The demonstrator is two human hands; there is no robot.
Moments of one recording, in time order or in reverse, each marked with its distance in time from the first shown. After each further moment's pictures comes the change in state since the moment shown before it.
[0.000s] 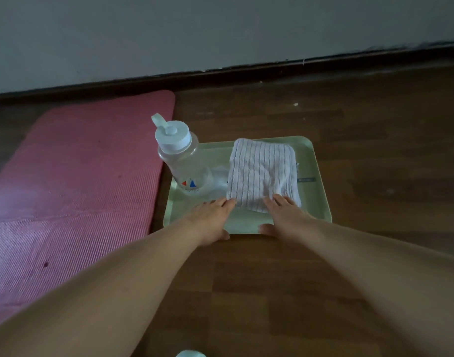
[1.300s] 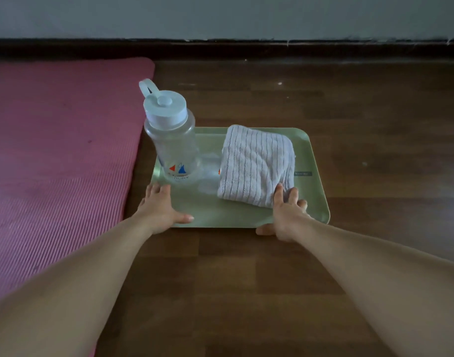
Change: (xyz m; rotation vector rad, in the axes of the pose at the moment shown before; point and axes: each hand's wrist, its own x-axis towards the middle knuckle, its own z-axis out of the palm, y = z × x) left_hand -0.040 -0.052 0.079 -0.542 0.136 -0.434; right_hand -0.032 -0.003 0.061 0.127 -0.014 0.450
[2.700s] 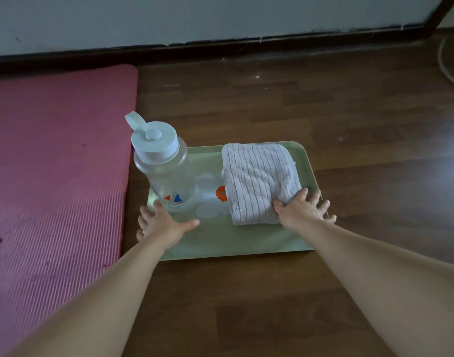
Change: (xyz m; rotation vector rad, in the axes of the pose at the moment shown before) left_hand -0.061 -0.006 0.041 -0.182 0.062 -0.230; right_hand -0.038 0.033 0.042 0.304 0.210 0.374
